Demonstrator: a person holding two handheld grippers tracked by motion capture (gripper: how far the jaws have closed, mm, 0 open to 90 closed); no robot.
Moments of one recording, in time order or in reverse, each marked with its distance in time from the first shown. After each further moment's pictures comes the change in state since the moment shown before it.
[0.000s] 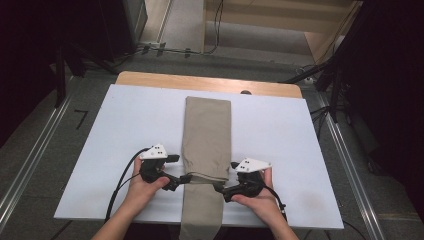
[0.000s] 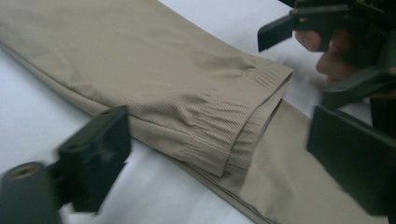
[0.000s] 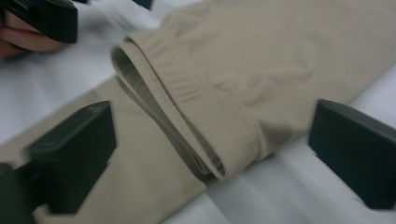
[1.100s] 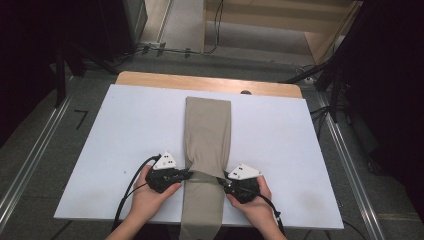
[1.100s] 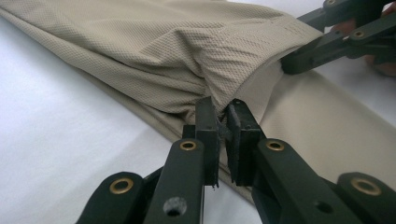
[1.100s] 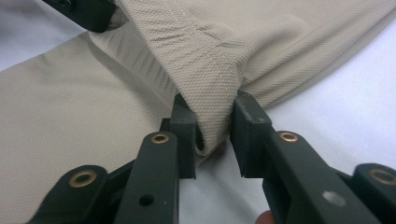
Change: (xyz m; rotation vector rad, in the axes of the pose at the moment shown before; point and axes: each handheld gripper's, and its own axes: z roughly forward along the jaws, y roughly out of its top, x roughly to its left) left arm -0.019 -0.007 0.014 0.089 0.122 0.062; right arm 0.015 -0.010 0.010 0.052 -0.146 -0.054
